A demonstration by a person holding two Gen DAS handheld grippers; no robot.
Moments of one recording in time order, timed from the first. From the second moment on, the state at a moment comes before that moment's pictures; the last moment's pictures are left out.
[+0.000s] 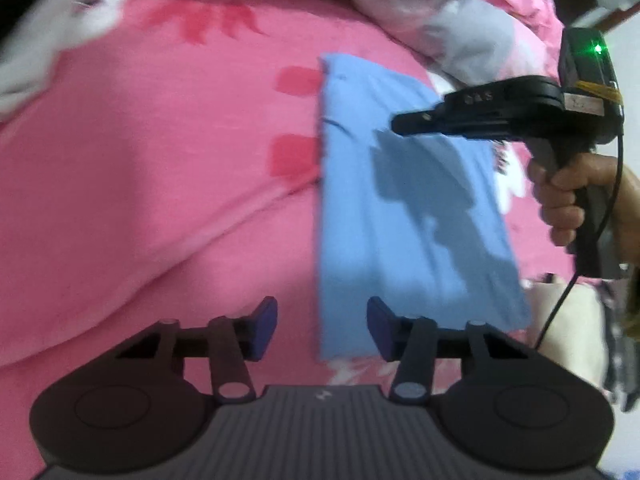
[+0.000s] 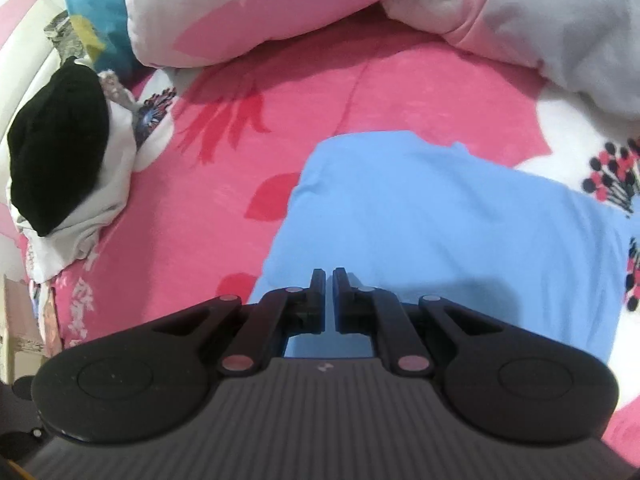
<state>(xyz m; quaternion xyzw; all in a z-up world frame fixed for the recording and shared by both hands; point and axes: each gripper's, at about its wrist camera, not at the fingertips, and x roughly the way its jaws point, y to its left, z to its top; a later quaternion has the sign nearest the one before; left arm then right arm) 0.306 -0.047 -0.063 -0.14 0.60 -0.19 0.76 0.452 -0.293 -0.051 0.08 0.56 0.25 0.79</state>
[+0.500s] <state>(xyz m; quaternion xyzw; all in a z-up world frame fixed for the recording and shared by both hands) 0.303 -0.058 -0.094 -0.17 0.65 -0.18 0.72 0.534 -0.232 -0.057 -0.09 0.51 0.28 0.81</state>
